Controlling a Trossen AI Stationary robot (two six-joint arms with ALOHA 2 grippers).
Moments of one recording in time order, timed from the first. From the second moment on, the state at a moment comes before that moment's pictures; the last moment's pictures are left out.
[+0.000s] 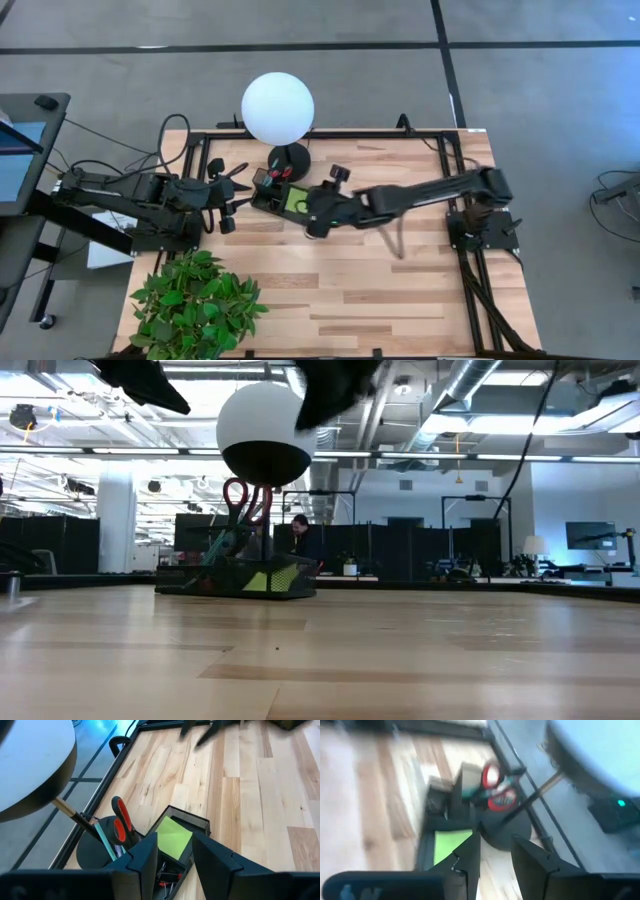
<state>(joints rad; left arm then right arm) -0.15 0.74 0.81 -0.65 -0.45 -0.05 0.15 1.85 1.59 -0.53 0.68 0.02</state>
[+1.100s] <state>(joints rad) -0.15 0.11 0.27 0.10 0.12 -0.04 0.54 0.55 0.11 0.47 0.75 0.12</state>
